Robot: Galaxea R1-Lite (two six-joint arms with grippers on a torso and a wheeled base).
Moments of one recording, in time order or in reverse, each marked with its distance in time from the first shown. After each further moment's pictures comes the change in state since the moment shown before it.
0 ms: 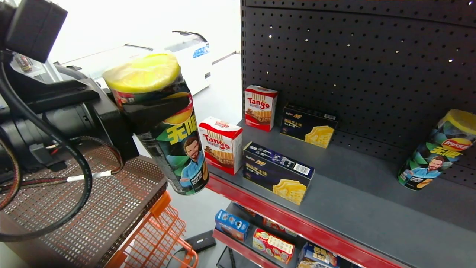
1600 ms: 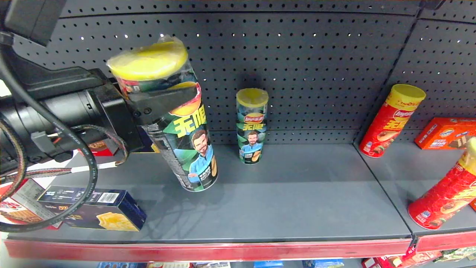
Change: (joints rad) left arm -0.011 0.019 -0.049 0.003 -0.026 -0.026; right arm 0.001 0.000 0.000 0.000 0.000 0.002
